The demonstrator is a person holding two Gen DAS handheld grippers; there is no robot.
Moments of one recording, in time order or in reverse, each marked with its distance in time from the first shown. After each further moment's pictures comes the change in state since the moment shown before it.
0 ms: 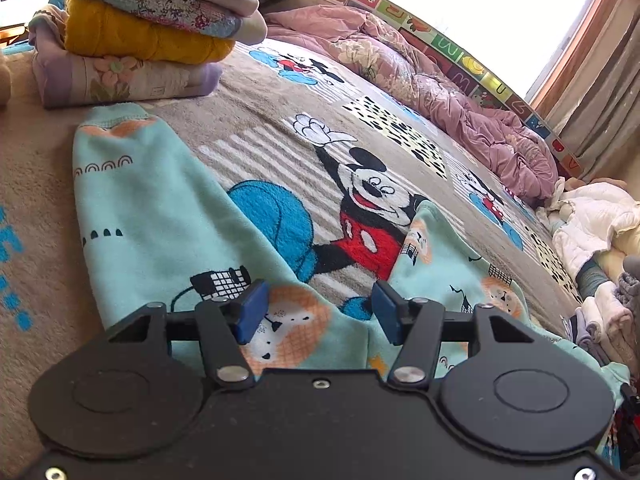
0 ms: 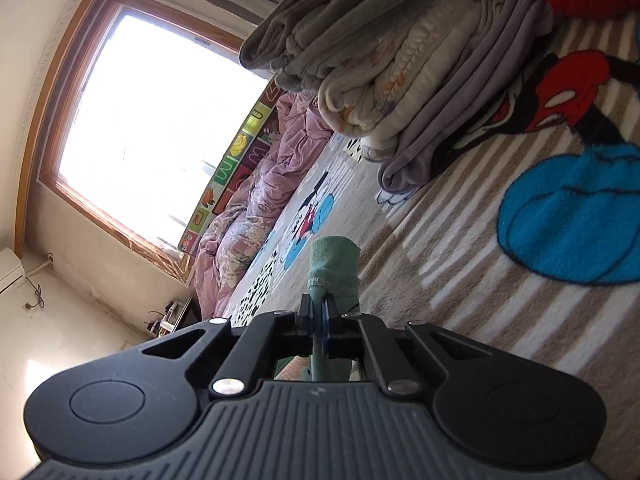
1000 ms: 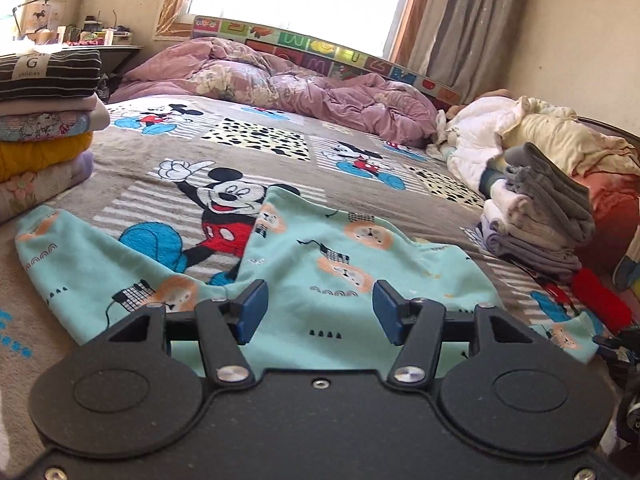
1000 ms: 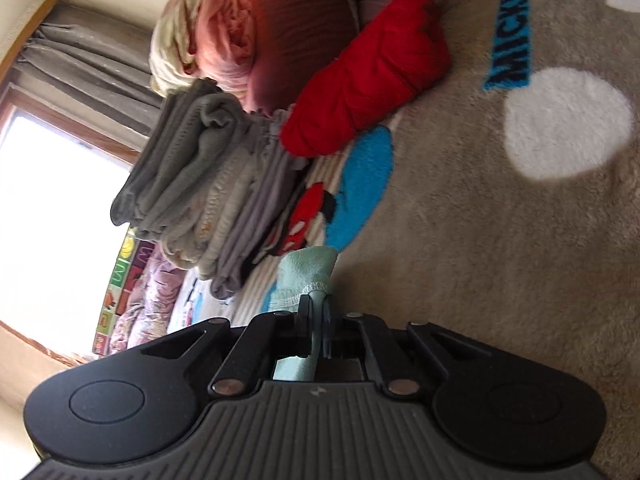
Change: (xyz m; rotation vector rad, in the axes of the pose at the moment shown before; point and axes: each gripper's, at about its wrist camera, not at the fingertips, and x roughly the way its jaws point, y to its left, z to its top) left arm -0.095 -0.066 -0.046 0.431 -0.021 -0.257; right arm -0.139 -0.080 0.022 0.208 -0.210 -0.367
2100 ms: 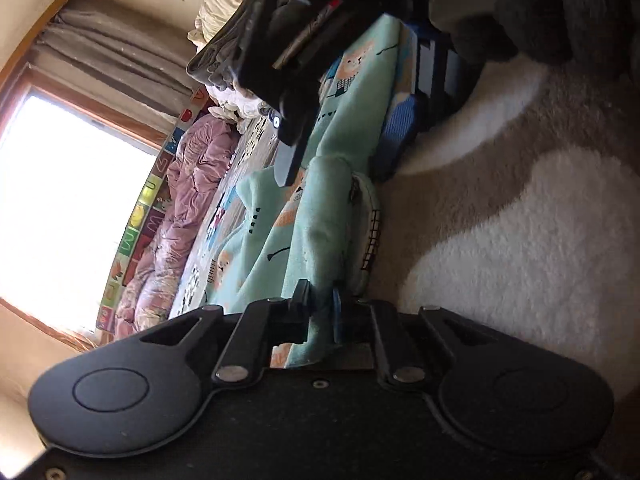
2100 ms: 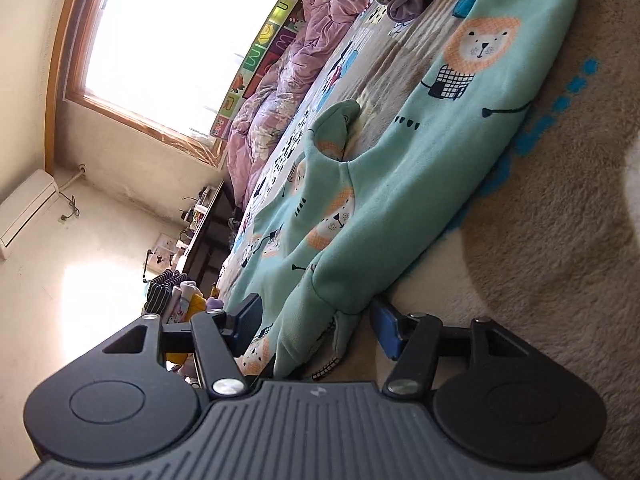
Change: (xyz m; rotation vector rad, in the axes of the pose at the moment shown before) left arm 0.013 -0.151 -0.149 1.346 -0.020 0.026; right arm -0.029 0.044 -0.159 -0.266 0.592 0.415
